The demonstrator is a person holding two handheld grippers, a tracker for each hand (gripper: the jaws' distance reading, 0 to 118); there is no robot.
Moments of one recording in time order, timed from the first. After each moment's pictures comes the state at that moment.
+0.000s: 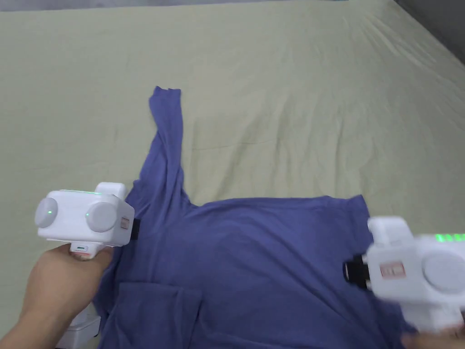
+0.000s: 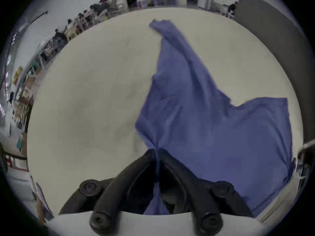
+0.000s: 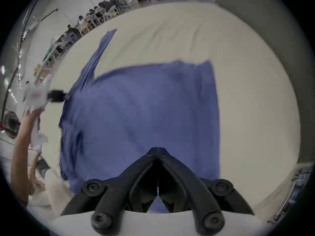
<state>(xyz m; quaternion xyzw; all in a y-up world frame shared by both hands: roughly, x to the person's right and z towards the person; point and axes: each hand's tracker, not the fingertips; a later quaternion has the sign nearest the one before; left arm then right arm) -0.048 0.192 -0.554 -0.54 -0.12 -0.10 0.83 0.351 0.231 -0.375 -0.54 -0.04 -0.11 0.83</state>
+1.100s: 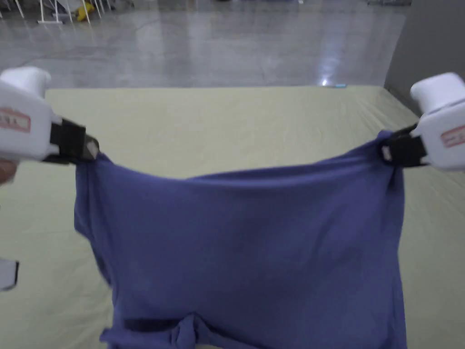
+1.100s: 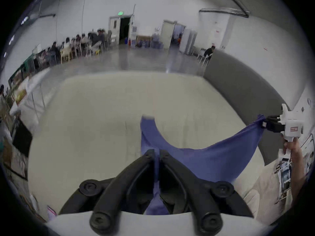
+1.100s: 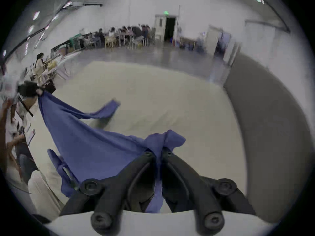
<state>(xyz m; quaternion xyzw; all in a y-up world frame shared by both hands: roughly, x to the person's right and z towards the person) -0.117 0.520 -0.575 -0.35 -0.20 -0.01 0.91 0.381 0.518 -0.450 -0.35 0.01 0.10 0.93</state>
